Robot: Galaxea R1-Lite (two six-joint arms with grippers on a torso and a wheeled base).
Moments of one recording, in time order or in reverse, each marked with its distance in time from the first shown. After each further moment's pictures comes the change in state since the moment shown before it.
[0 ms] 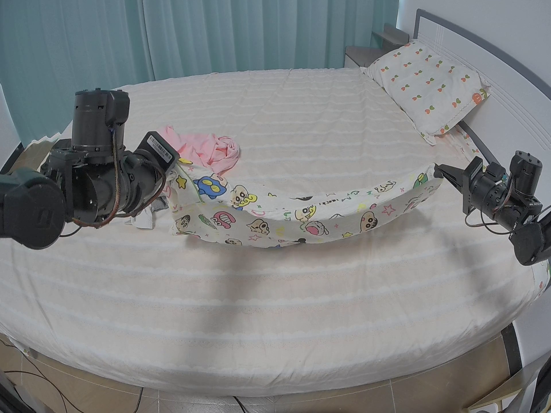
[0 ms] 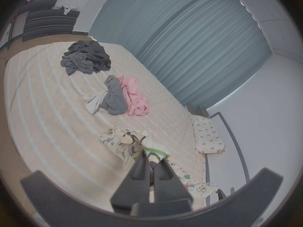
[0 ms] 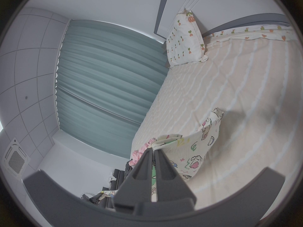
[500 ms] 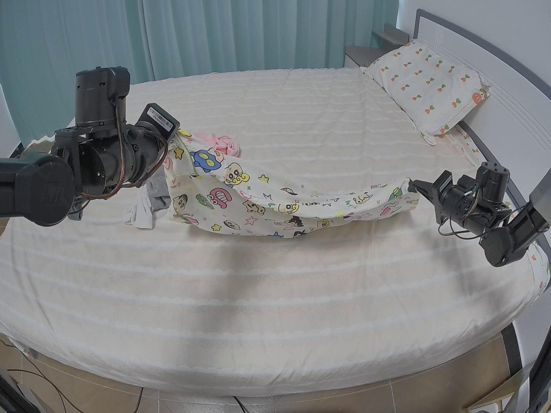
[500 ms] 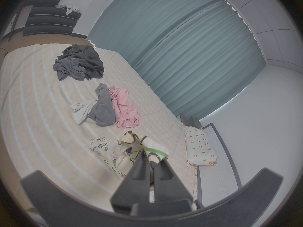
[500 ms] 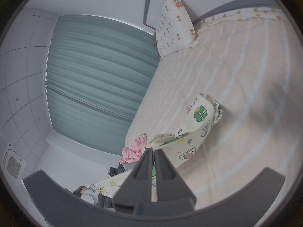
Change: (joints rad) left arm 0.041 0.072 -0.141 -0.063 0.003 0.000; right arm 0.075 0.194 -0.154 -0.004 -0.084 0.001
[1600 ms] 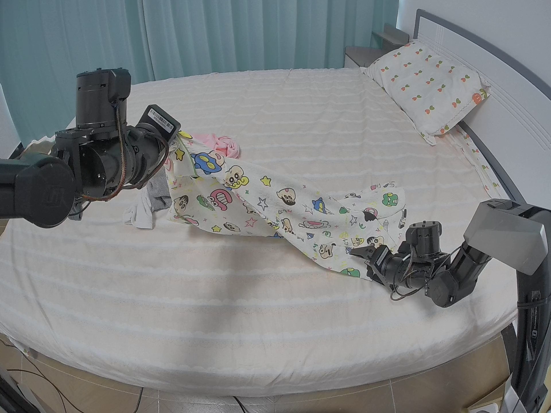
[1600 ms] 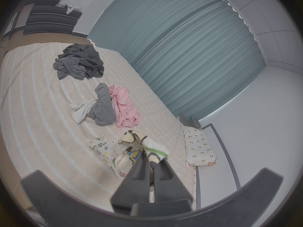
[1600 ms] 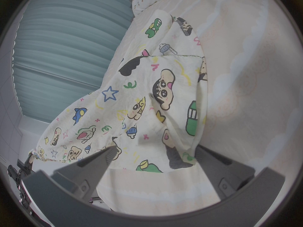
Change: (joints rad) left arm -0.003 -0.001 0.002 -0.009 0.000 -0.009; right arm 0.227 0.332 -0.010 0.138 -0.110 -0.101
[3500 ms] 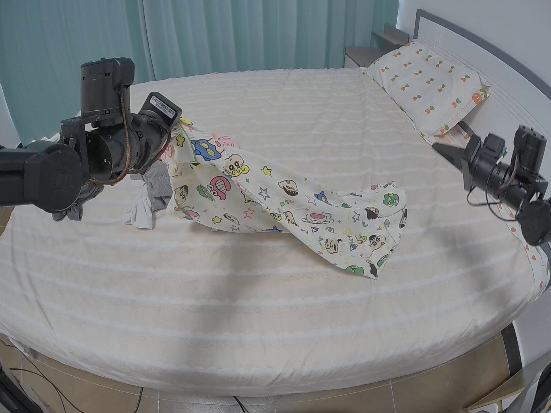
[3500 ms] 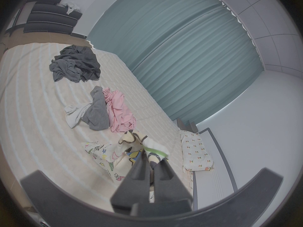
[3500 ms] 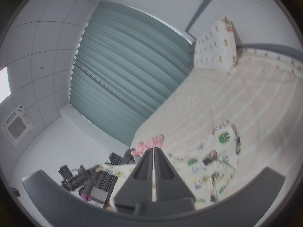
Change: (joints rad) left arm 0.018 0.047 -0.088 -0.007 -0.003 0.001; right arm -0.250 -0.573 0.067 0.031 0.291 -0.137
